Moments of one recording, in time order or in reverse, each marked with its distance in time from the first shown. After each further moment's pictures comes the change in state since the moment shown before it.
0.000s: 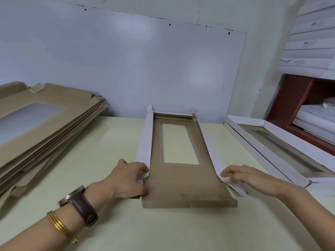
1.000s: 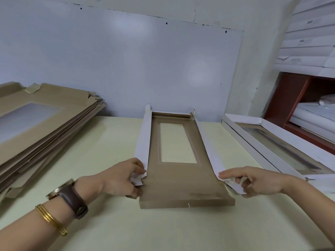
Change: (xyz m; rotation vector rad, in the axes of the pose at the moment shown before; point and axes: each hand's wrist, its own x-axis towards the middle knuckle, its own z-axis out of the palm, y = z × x) left_hand 0.003 -0.012 -0.010 -0.095 -0.130 0.183; right_hand 0.000 0.018 -0.014 -0.086 -0.234 -0.117
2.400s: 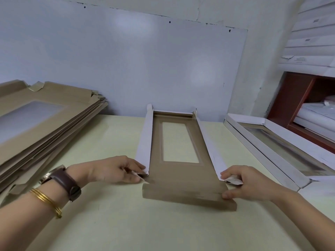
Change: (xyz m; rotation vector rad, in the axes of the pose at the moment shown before) left_hand -0.003 -0.014 -0.028 -0.113 -0.184 0.071; right_hand 0.020 0.000 0.032 0.009 0.402 0.005
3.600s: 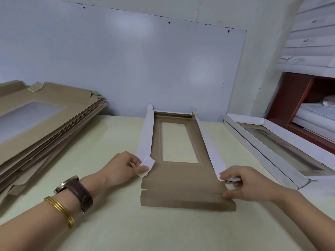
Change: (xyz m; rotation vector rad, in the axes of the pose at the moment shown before) left_hand 0.025 -0.007 0.023 -0.084 0.451 -0.081; right_hand -0.004 -0.006 -0.004 -0.057 -0.021 -0.040
